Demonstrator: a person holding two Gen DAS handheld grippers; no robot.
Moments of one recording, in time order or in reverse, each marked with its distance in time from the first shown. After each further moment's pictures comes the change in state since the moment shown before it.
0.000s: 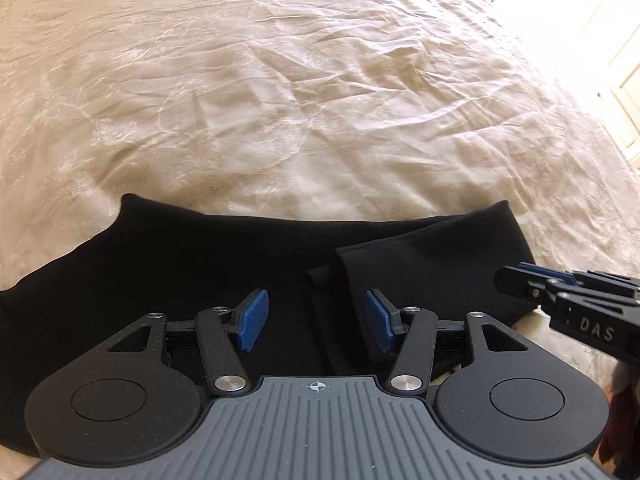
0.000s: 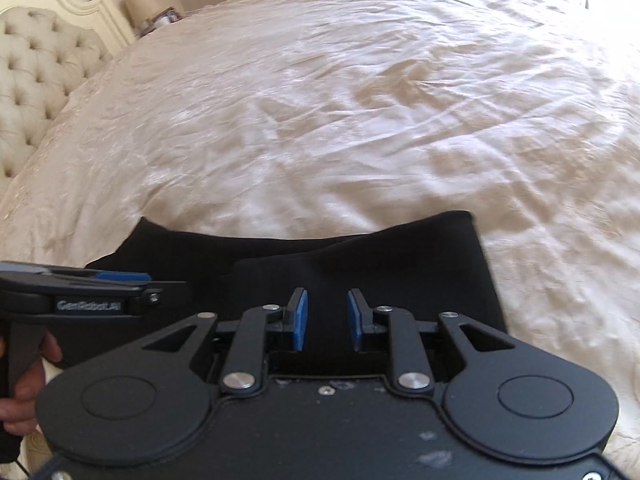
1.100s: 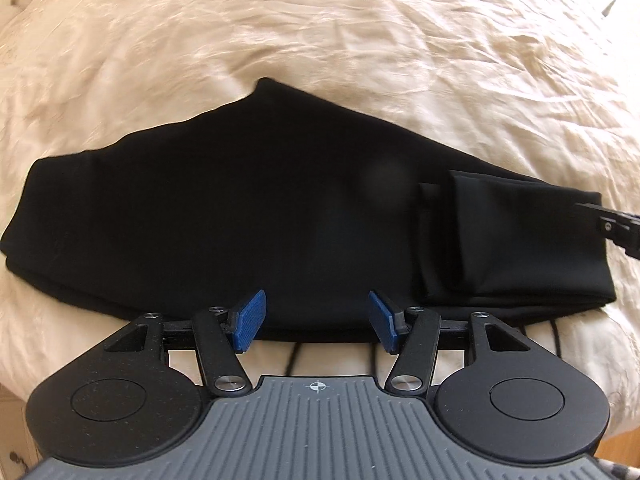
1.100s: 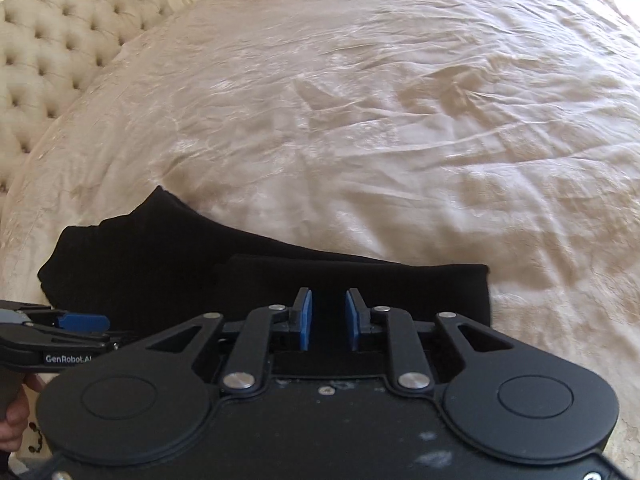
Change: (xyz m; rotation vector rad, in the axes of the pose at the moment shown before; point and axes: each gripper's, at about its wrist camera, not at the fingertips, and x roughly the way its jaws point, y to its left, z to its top) left arm -0.023 0.027 -0.065 -0.310 0.079 0.289; right arm 0.023 -0.005 0.024 -0.242 0.077 0.186
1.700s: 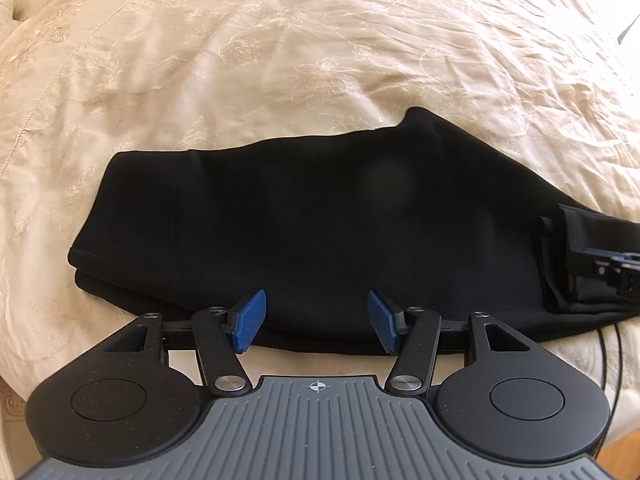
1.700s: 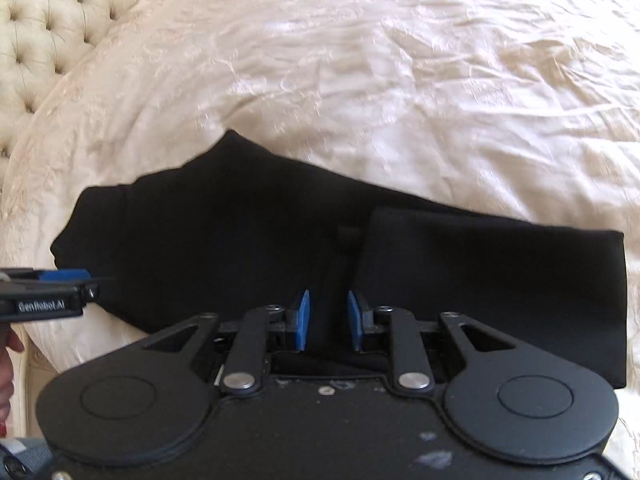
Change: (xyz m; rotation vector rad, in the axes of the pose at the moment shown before) left arm -0.004 0.126 0.006 -0.023 -0.060 -0.007; right arm 0.040 0.111 -0.009 -0.005 0.089 -0.016
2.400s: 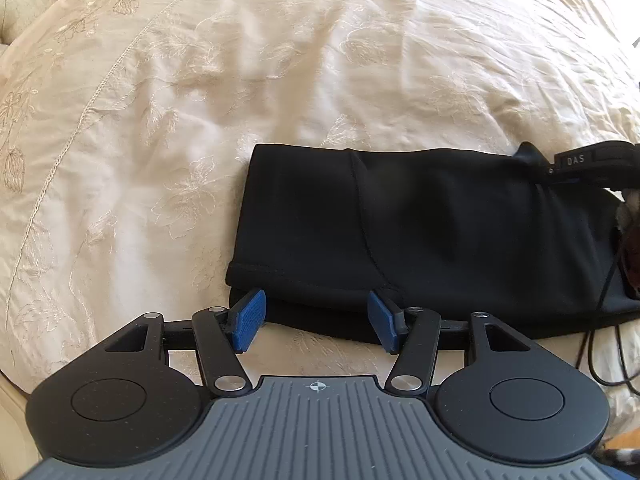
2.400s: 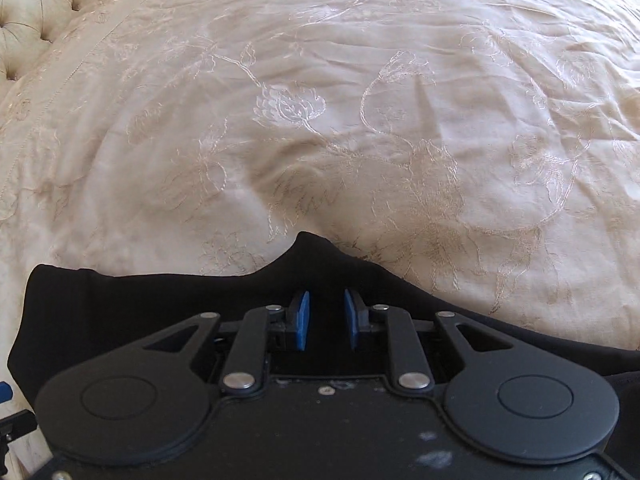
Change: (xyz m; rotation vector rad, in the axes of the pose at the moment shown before) left arm 0.004 0.132 0.003 -0.019 -0.004 0.009; right arm 0.129 0.089 0.085 0.027 0.037 -0.110
